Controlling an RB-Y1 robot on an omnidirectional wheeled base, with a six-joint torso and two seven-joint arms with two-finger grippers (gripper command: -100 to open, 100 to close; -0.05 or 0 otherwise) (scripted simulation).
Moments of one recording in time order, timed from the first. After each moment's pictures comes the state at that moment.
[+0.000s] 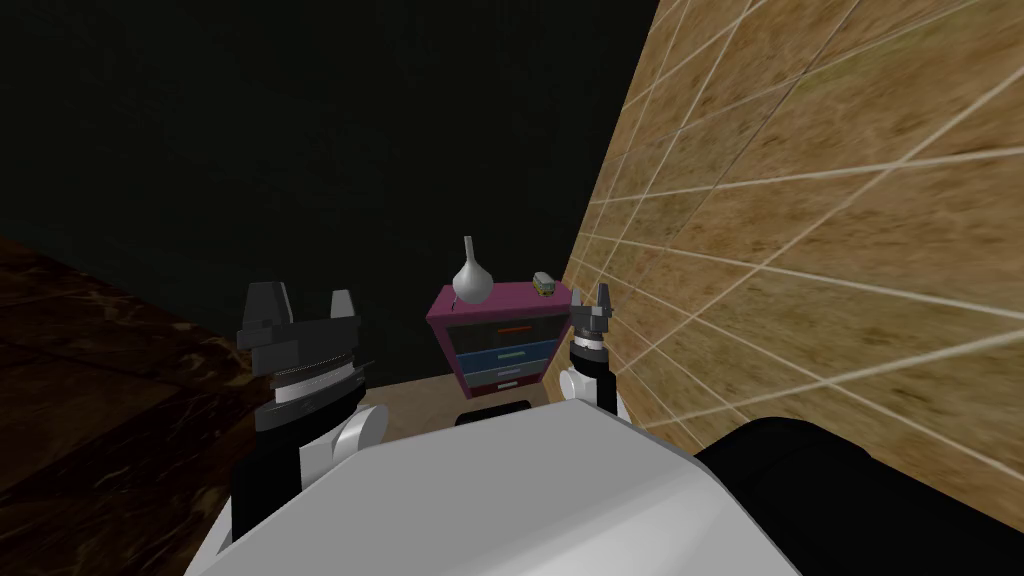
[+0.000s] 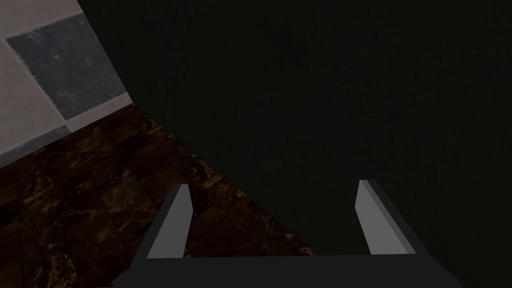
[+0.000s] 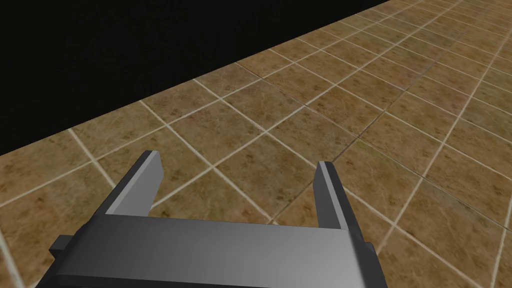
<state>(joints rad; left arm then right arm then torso) 0.50 -0.01 0.07 -2.37 0.08 -0.57 -0.04 0.49 0.03 0.01 -2.27 -0.10 -0.61 0.00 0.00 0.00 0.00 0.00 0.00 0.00</state>
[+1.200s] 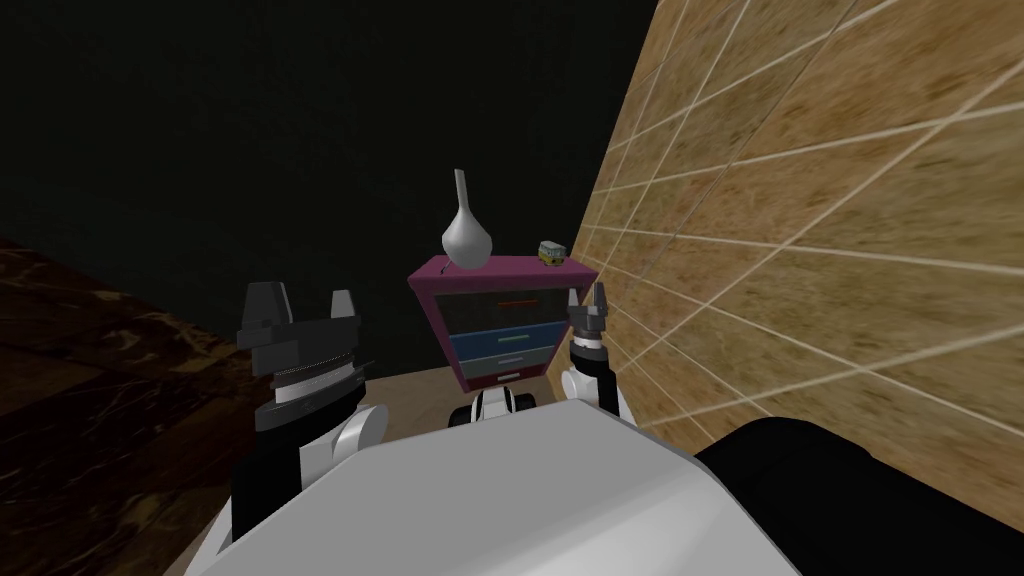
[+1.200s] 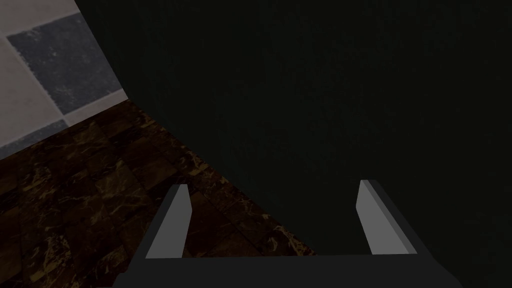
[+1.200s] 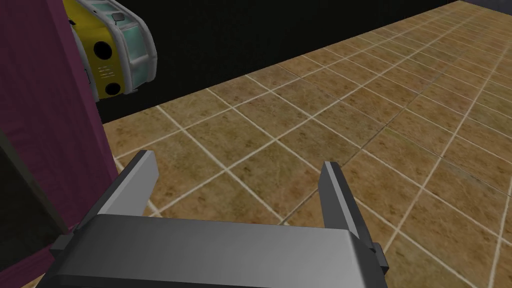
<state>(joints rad) 0.50 -0.01 0.07 -2.37 0.08 -0.57 -0.04 0.48 -0.03 0.01 -2.26 -0.09 -0.61 0.02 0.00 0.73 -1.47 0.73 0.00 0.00</state>
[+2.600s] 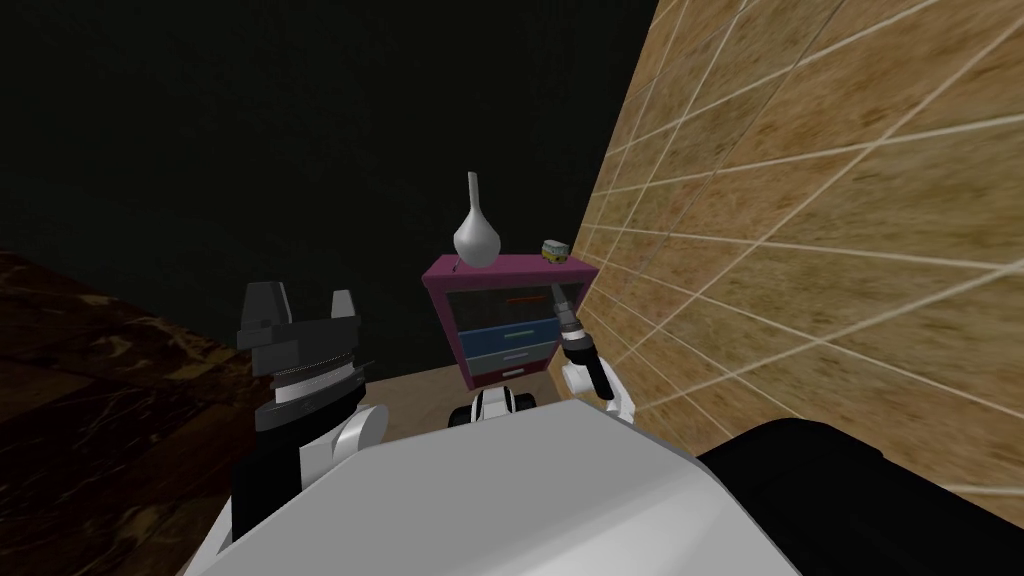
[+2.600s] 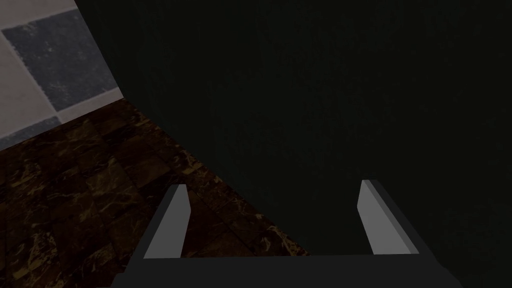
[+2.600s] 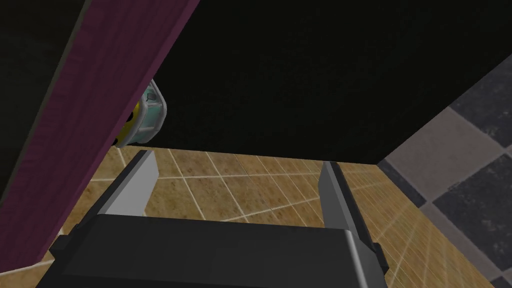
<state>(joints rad) 0.50 -0.01 0.07 -2.37 0.08 -0.57 -0.04 0.38 -0.23 0.05 -2.20 0.06 -0.47 0.37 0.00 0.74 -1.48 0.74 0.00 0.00</state>
